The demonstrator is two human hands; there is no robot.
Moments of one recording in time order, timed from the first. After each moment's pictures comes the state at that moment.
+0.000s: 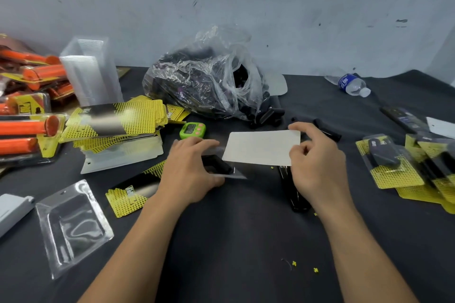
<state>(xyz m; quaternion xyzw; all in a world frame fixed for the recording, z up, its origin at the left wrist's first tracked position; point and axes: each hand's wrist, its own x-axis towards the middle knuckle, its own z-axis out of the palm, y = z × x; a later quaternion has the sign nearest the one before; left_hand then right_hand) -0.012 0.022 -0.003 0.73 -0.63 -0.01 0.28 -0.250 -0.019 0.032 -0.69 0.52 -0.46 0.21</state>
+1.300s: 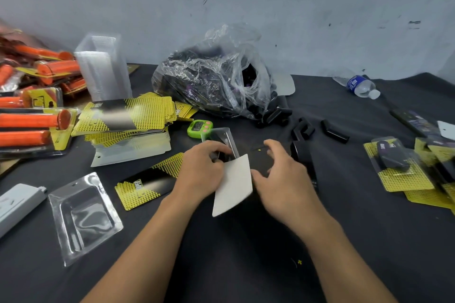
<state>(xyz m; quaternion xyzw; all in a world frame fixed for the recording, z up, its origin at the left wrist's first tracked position) -0.029 0.018 -0.009 0.72 -0.54 -0.12 0.42 -0.208 0.016 0.028 -0.74 0.57 -0.24 0.27</state>
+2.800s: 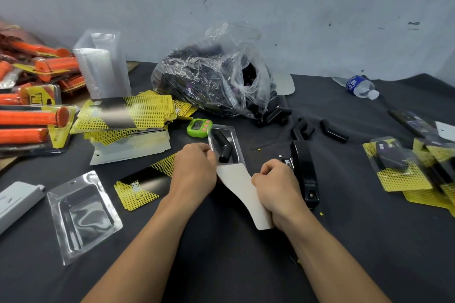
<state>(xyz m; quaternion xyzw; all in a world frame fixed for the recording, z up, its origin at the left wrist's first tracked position) -0.030 0.020 -0.004 0.80 -0.44 -0.11 0.40 -0.189 -0.009 -0.015 -0.61 0.62 -0.32 0.38</state>
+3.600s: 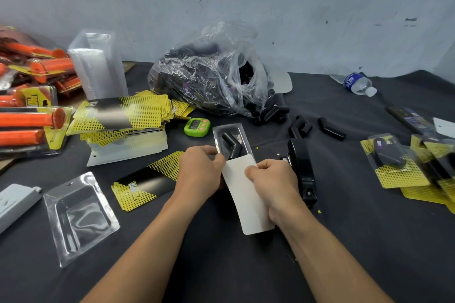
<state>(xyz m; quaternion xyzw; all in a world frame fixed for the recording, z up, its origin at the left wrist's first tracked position) -0.038 0.013 -0.013 0.78 -0.42 -0.18 0.42 -0.186 -0.012 -0.014 -0.56 0.62 -0.35 0.42</state>
